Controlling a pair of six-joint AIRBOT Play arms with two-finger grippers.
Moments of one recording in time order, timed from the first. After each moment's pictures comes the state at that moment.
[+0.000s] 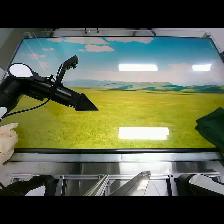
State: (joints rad) left arm -0.15 -1.33 1.17 0.50 -1.57 -1.00; right arm -0.95 -1.31 1.16 -1.92 1.71 1.94
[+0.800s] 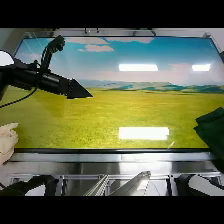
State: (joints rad) left arm -0.08 -1.29 1.31 0.48 -1.59 -1.02; right arm -0.69 -1.27 1.34 -1.42 1.64 1.75
